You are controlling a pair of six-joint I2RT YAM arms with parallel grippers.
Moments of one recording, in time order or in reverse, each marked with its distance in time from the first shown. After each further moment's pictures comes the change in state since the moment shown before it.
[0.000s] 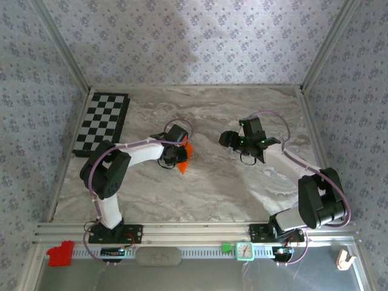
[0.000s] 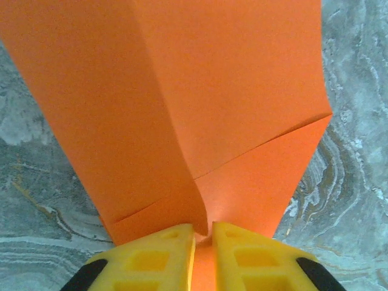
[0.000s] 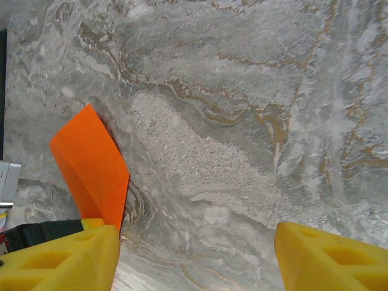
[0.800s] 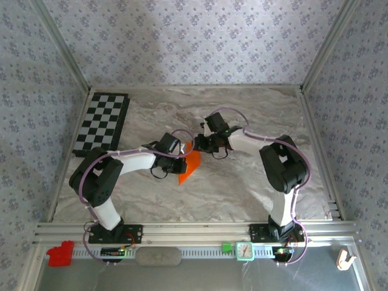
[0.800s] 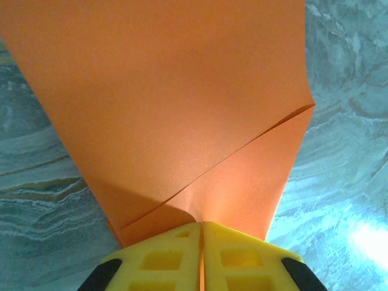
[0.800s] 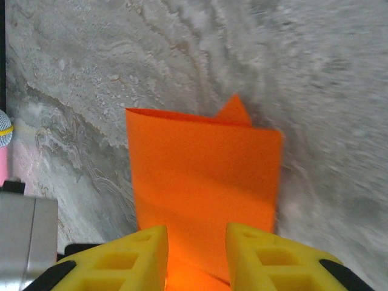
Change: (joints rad) left arm 0.010 -0.116 -0.203 0.135 0.267 0.401; right arm 0.213 0.466 0.353 -0.025 -0.172 -0.068
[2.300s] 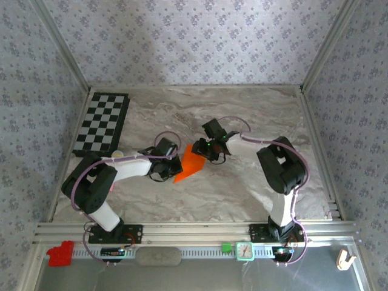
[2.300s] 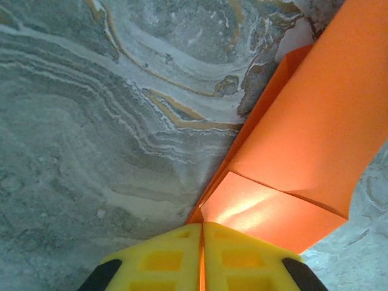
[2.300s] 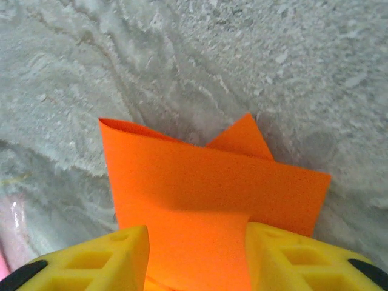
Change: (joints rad) left arm -0.017 -0.088 -0.106 0.063 -0.111 -0.576; right arm 0.034 -0.045 -0.095 0.011 0.124 0.300
